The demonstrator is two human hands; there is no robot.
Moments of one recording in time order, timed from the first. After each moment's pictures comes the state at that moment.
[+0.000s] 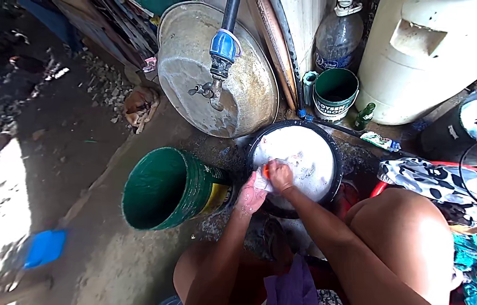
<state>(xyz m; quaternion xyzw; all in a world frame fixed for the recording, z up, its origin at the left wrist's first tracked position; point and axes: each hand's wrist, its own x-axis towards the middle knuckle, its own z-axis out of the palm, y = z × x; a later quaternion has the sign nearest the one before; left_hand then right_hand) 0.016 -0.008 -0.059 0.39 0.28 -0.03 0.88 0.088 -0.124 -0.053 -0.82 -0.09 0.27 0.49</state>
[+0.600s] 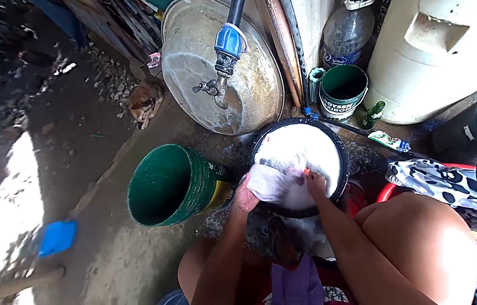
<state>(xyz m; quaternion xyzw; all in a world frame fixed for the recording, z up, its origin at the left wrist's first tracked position) 0.004 0.024 -0.081 0.45 0.29 -0.02 0.84 0.089 -0.193 -0.195 -0.83 0.09 0.31 0.45</state>
